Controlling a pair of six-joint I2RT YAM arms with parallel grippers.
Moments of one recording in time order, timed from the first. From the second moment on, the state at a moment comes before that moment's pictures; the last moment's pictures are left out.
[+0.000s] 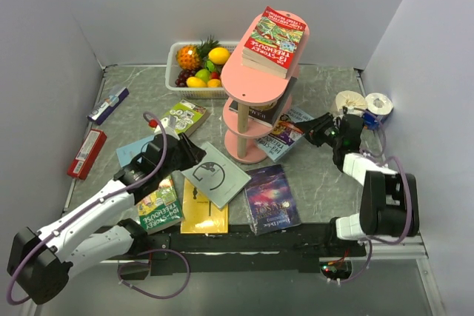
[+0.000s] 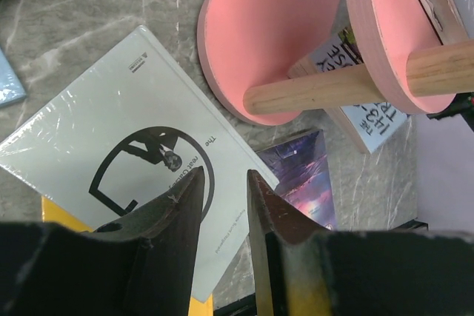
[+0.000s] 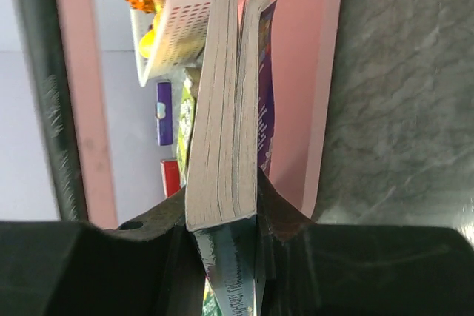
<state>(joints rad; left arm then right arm) -0.64 0.92 0.64 -0.22 -0.13 -0.88 -0.11 1.37 0.55 0.41 -0.57 1.05</state>
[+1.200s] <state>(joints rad) -0.62 1.00 0.67 -0.21 -0.10 -0.87 0.01 1.01 0.90 -0.38 -0.29 0.69</state>
